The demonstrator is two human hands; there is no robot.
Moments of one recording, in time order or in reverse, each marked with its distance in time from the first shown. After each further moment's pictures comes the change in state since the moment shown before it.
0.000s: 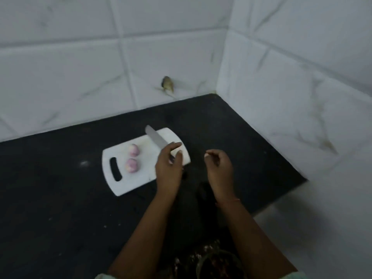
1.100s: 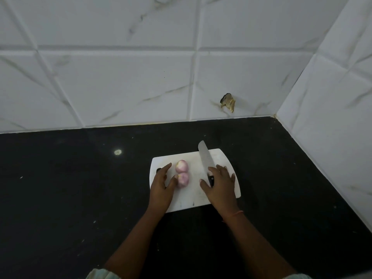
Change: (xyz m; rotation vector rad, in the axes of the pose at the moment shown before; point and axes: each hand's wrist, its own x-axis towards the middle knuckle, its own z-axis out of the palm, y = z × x) left_hand 0.080 -0.105 -0.132 0.165 0.074 -0.110; right_hand 0.026 0.015 0.152 -0.679 -0.498 -0.286
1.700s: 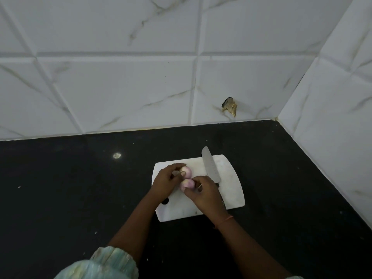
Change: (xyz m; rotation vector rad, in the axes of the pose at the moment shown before) left_hand 0.065 0.000 -0.008 0.172 -0.306 0.125; right_hand 0.000 -0.040 0.021 0.407 -0.081 -0.032
